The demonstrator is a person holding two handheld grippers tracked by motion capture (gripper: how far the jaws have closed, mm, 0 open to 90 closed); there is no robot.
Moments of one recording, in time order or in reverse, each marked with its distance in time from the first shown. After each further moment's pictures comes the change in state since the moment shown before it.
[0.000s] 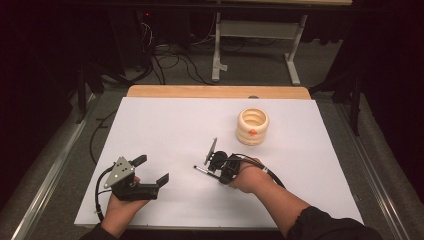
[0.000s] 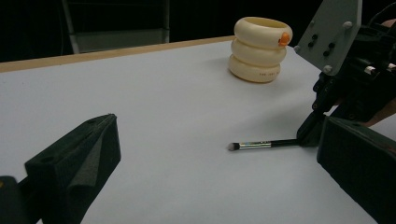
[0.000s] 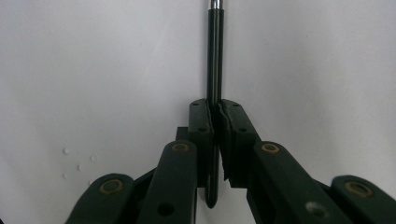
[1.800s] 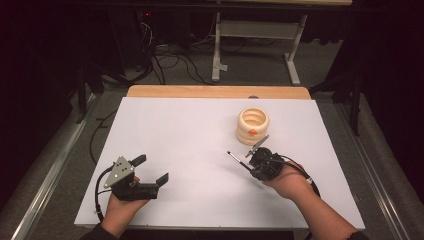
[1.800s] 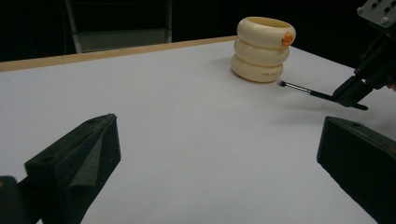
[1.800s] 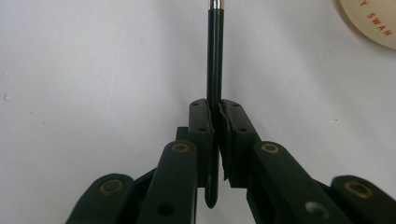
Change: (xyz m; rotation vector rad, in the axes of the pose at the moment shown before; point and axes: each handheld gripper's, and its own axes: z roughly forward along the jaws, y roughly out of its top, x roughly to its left) left arm 0.000 0.000 0.000 0.004 0.009 0.003; right arm -0.035 -0.099 -0.029 -0.184 -0.087 0.224
